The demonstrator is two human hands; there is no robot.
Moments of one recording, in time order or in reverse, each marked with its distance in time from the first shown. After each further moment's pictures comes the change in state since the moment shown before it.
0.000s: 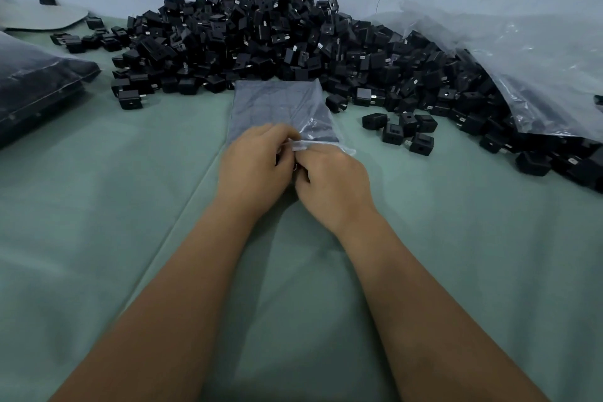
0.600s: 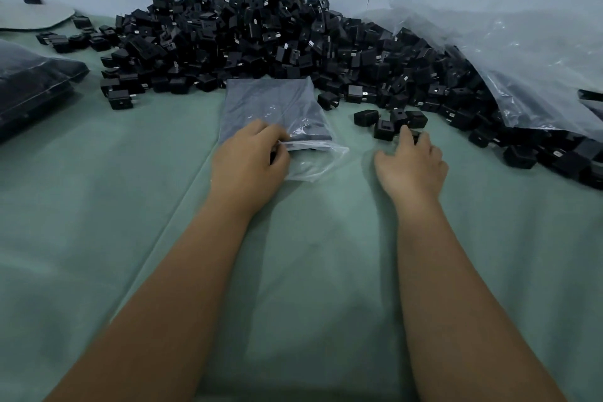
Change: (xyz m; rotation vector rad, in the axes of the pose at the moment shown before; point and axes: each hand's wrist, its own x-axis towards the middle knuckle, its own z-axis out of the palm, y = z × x) left_hand 0.001 -0.002 0.004 0.100 -0.017 -0.011; right_hand -0.007 0.094 -0.027 -0.157 -0.140 0.846
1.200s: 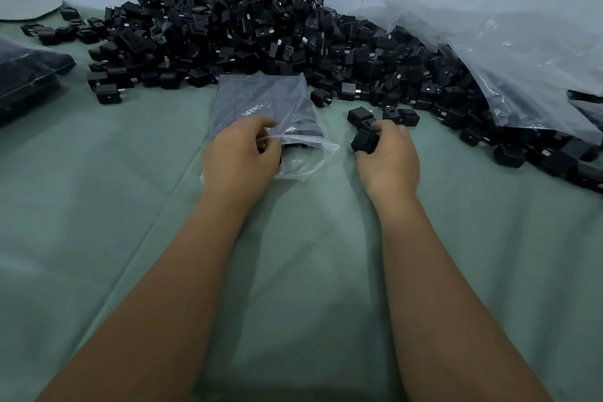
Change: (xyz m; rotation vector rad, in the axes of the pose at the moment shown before) left_hand 0.000 0.006 0.003 -0.179 0.058 -0.241; right_hand -0.003 -0.014 0.007 0.272 0.172 -0.147
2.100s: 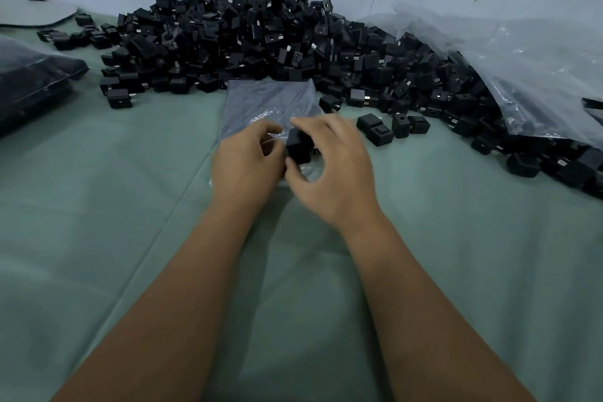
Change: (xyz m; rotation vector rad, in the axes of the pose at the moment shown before) left_hand 0.003 0.001 0.000 -0.137 0.004 -0.112; right_hand -0.050 -0.062 0.002 0.246 0.048 -0.708
